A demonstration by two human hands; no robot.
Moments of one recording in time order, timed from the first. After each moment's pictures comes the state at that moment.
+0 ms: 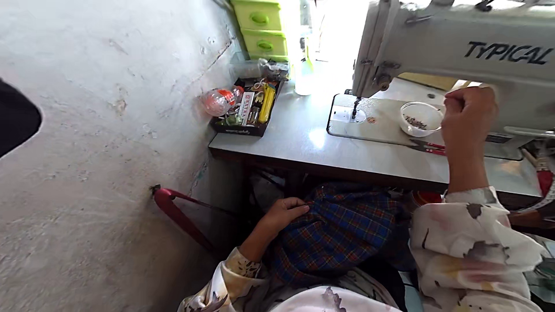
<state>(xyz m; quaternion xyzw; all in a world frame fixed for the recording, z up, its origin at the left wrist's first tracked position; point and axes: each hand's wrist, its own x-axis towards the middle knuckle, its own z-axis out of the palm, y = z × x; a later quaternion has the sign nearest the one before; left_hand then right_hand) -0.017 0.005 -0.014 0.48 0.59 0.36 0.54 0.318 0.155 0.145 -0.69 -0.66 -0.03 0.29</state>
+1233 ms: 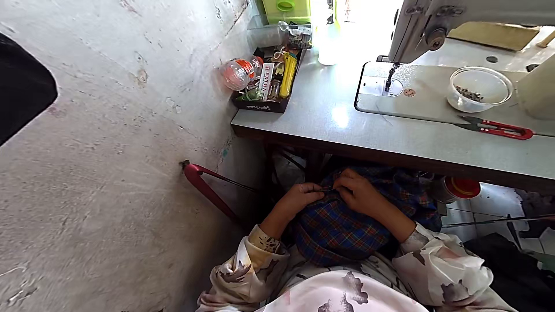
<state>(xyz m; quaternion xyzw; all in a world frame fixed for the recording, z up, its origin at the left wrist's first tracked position) -0.033 0.002 -0.035 0.45 0.57 0.36 0.58 0.184 0.066 -0.045 -0.27 -0.87 0.31 0.27</state>
